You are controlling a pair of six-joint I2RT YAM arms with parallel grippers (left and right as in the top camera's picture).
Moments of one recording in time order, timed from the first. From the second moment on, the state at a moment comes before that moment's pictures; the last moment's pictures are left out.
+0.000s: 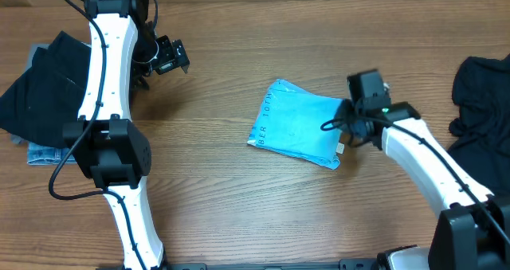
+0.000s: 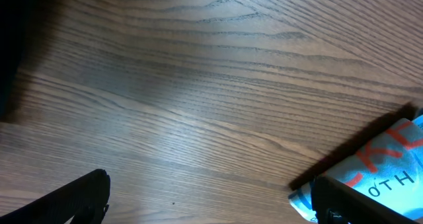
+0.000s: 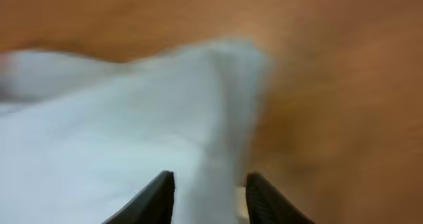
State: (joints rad) left arm 0.01 2.28 2.32 -1.58 0.14 -0.39; right arm 0.22 1.56 1.05 -0.61 0.03 0.58
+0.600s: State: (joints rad) left arm 0.01 2.28 2.32 -1.58 0.14 -0.39; right arm 0.36 1.77 1.14 -0.08 -0.47 0.40
